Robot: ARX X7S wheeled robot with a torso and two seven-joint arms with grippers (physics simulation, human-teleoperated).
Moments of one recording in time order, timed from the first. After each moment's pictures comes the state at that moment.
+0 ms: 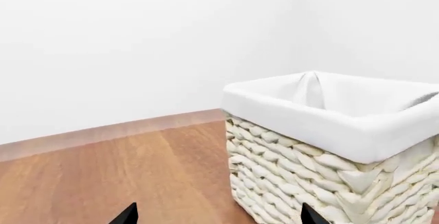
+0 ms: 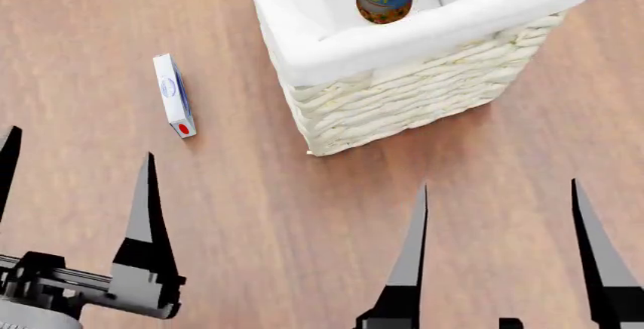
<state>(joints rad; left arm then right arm) -0.27 -0.38 0.44 0.51 -0.15 -0.04 -0.39 0.28 0.87 -0.68 -0.62 0.18 -0.11 0.92</state>
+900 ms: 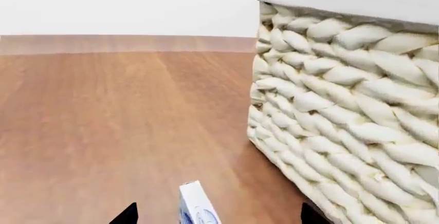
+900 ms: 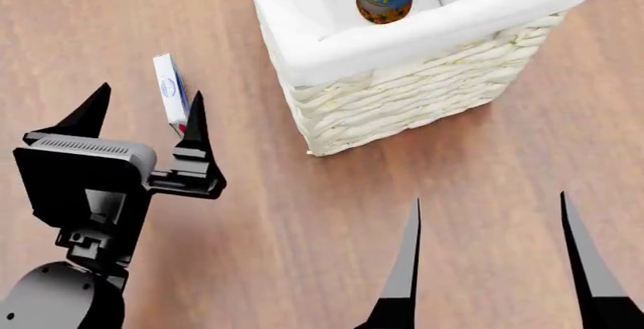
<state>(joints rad) -0.65 -0.18 0.41 -0.27 -0.33 0.10 -0.20 0.25 0.86 -0.69 -0.63 0.18 -0.09 0.92</state>
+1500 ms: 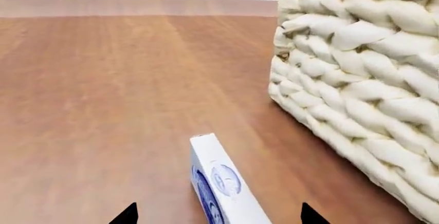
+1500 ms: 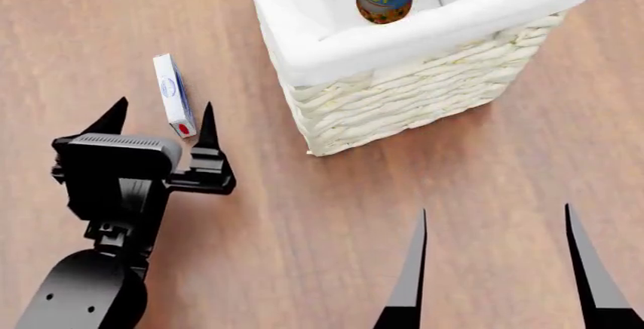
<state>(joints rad) -0.78 -0.09 0.41 -0.70 -0.31 0.28 -0.16 0.22 0.87 -0.69 -0.63 0.17 -0.10 0.94</state>
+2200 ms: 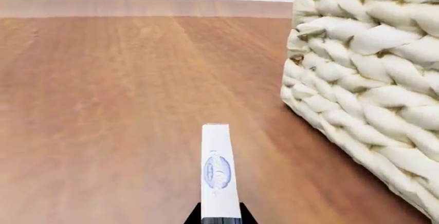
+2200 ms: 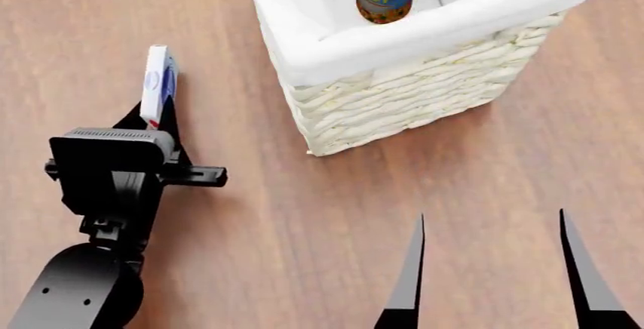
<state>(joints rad) -0.81 -0.09 0.43 -0.74 -0.34 0.31 -0.17 0.21 0.85 -0.69 -0.60 0.18 -0.12 0.93</state>
